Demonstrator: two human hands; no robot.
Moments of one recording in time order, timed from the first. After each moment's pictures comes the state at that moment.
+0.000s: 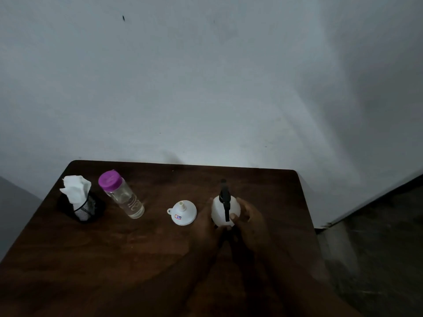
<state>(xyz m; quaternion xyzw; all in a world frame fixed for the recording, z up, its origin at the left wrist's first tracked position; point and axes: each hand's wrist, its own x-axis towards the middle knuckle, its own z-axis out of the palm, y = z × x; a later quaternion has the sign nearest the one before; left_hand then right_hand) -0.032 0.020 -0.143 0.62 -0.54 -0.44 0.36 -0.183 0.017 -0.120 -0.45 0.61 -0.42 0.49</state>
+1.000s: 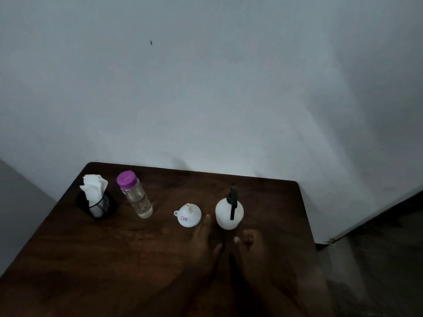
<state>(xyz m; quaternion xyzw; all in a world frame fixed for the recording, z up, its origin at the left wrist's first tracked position) -0.004 0.065 -0.157 0.62 -0.66 -0.32 0.28 -0.162 0.082 -0.110 -0.44 0.74 -0.35 0.37</state>
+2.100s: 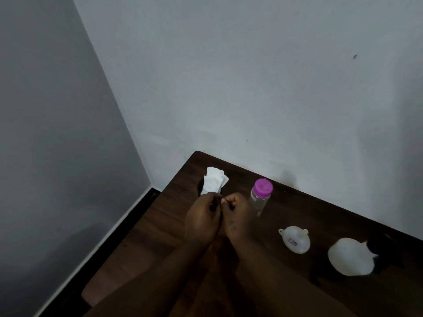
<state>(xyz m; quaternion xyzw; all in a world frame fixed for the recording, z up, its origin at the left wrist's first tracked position) 0.294 0.046 -0.078 0.73 -0.51 -0.17 0.43 0.194 0.005 -0.059 -0.65 0.61 -0.30 0.33</state>
